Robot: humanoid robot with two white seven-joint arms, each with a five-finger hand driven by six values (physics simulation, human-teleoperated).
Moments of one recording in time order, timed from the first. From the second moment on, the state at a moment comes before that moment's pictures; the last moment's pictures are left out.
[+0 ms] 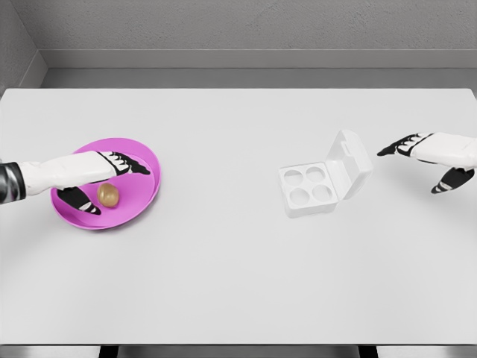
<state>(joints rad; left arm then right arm) -0.45 0.81 -0.47 -1.39 -0.30 -0.61 -0.61 -0.55 -0.94 0.51 -1.28 0.32 -0.61 0.61</state>
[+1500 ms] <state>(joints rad) -0.44 0.80 -0.47 -1.37 -0.32 -0.61 -0.61 -0.55 -0.94 0.54 -1.30 0.32 -0.61 0.61</state>
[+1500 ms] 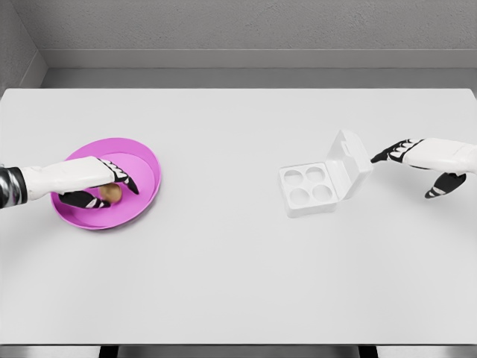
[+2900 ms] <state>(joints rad) -0.42 0.82 -0.50 -1.46 -0.29 -0.61 -0.61 -0.57 -0.95 0.53 -1.30 0.32 -0.61 0.61</state>
